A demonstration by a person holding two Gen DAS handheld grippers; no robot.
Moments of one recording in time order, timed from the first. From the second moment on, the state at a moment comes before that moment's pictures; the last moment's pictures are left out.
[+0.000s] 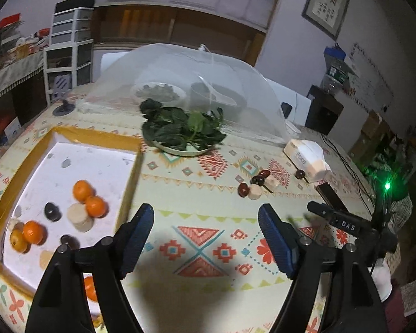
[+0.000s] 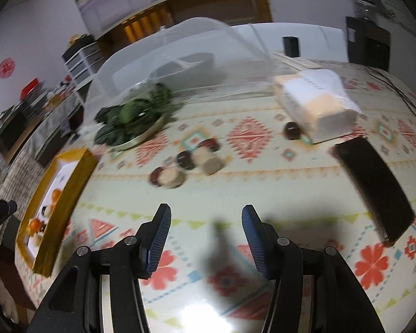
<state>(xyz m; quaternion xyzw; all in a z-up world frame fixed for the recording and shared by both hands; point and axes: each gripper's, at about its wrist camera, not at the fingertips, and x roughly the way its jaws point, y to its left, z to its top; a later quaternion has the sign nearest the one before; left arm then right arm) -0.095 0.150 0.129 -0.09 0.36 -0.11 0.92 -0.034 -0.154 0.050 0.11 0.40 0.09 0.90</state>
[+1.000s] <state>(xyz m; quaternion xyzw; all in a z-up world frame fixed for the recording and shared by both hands) 0.041 0.069 0.043 -0.08 0.45 -0.17 0.87 0.059 -0.144 0.002 0.11 0.43 0.12 0.89</state>
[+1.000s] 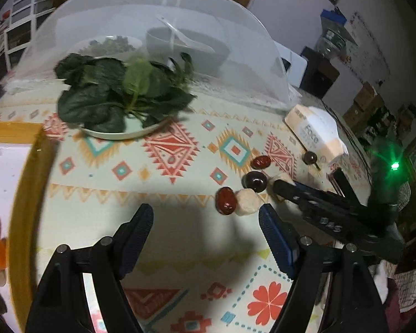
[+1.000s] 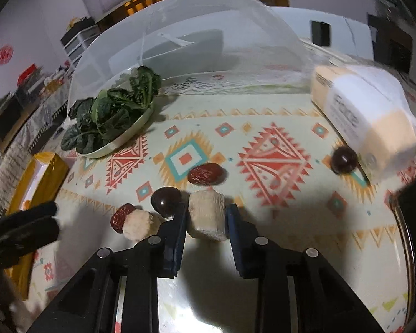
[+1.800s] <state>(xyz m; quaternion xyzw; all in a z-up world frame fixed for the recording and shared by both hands) 0.003 0.037 0.020 0.07 0.45 -0.18 0.87 0.032 -0.177 0.008 0.18 0.41 0.14 0.88</state>
